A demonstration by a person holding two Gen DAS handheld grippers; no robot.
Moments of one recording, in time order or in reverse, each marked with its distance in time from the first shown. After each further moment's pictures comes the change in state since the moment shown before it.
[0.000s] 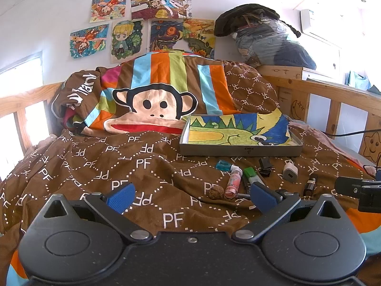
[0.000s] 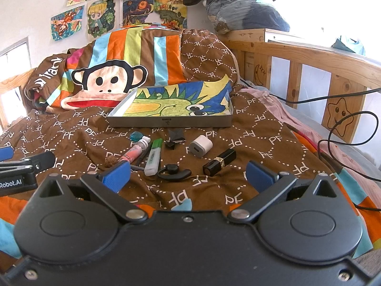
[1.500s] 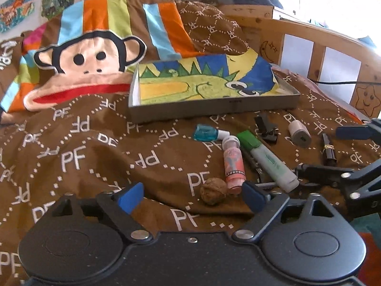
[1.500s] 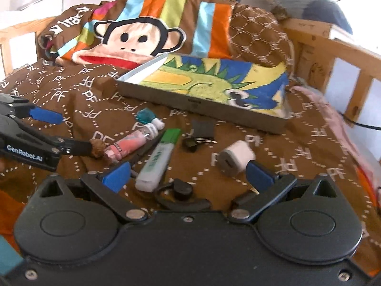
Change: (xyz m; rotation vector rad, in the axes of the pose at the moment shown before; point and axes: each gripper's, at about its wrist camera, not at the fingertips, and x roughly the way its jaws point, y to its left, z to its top) left arm 0.185 0.015 0.004 0.133 0.270 -0.289; right arm 0.170 0.030 0.014 -0.232 0.130 0.168
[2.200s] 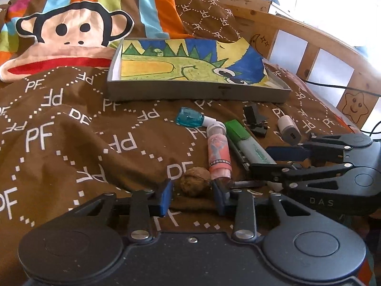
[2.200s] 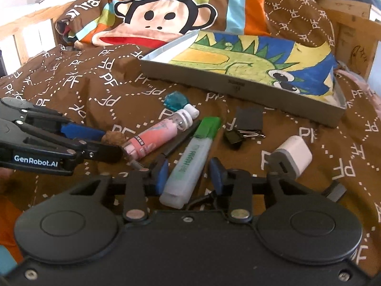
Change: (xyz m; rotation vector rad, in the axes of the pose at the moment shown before) left arm 0.028 0.008 -0.004 -0.086 0.066 -0.138; right arm 0.093 0.019 0.007 -0.003 0.097 0.145
